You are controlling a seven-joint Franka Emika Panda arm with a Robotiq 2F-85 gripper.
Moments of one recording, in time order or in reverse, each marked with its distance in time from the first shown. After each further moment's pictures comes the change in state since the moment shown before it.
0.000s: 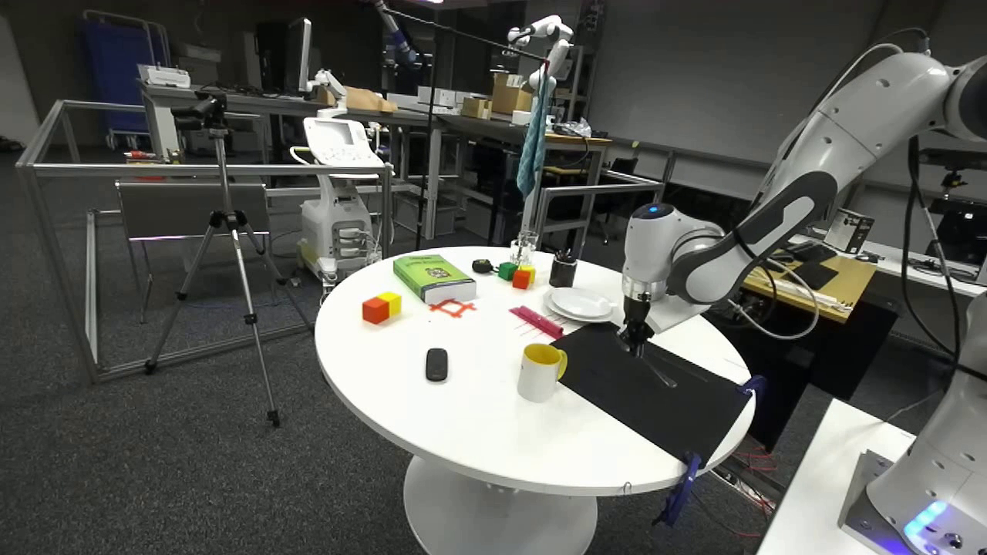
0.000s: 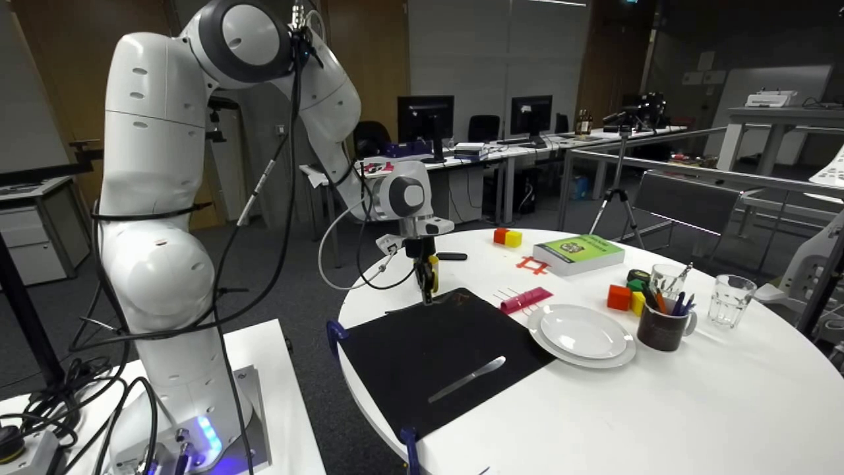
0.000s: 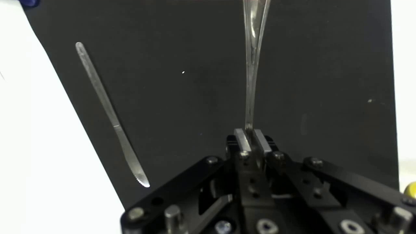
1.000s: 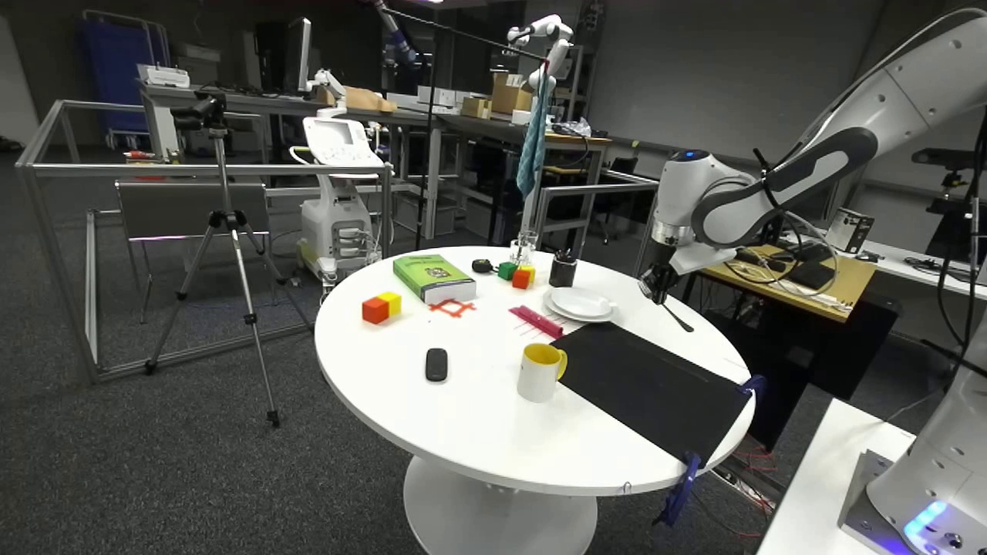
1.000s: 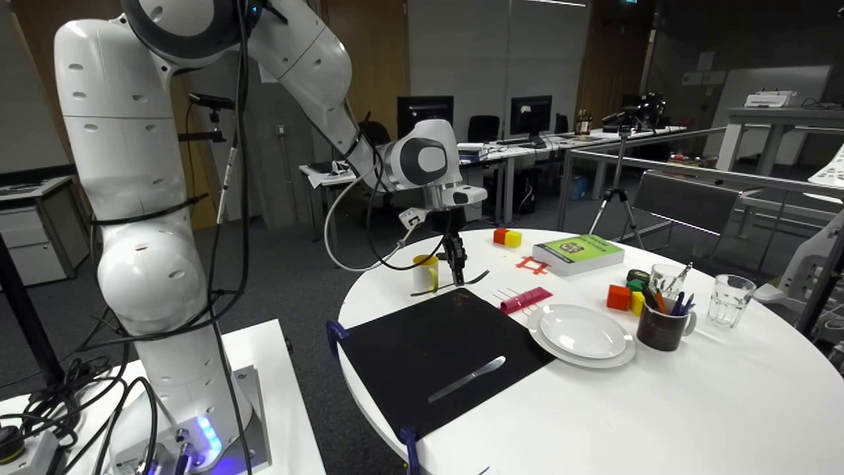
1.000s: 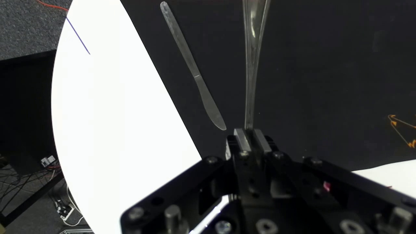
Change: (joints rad) arm -0.197 -0.196 0.010 0.003 -0.010 -0.098 -0.103
